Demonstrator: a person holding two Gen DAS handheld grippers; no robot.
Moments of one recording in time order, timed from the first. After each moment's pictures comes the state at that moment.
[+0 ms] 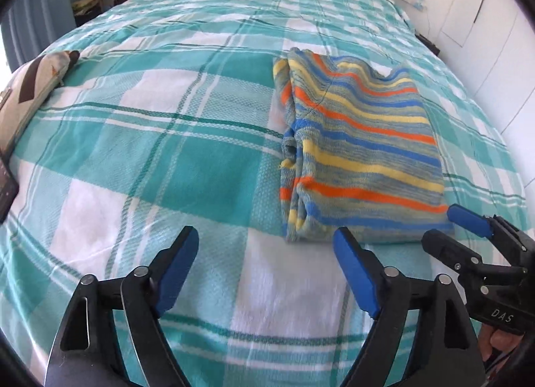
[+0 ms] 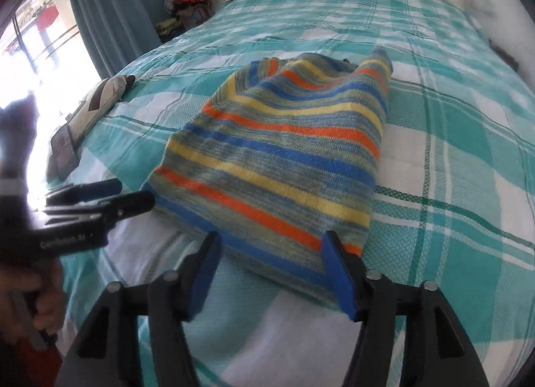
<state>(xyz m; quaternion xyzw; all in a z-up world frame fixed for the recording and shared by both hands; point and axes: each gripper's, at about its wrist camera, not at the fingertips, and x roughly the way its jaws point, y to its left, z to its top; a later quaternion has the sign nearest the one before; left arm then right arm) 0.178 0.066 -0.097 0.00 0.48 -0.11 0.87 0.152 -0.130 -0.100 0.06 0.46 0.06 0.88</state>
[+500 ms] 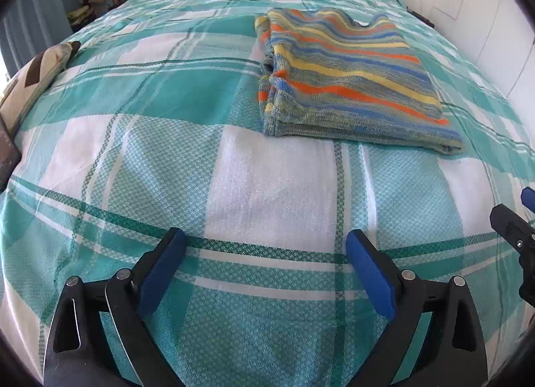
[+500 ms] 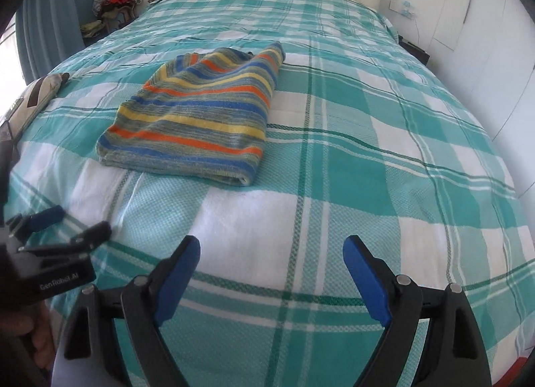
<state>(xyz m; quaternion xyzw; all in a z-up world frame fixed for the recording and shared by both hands) 0.130 0.046 -0.141 0.06 0.49 -0.10 0.86 0.066 -0.130 -0.094 0.01 0.48 -0.13 0.87</state>
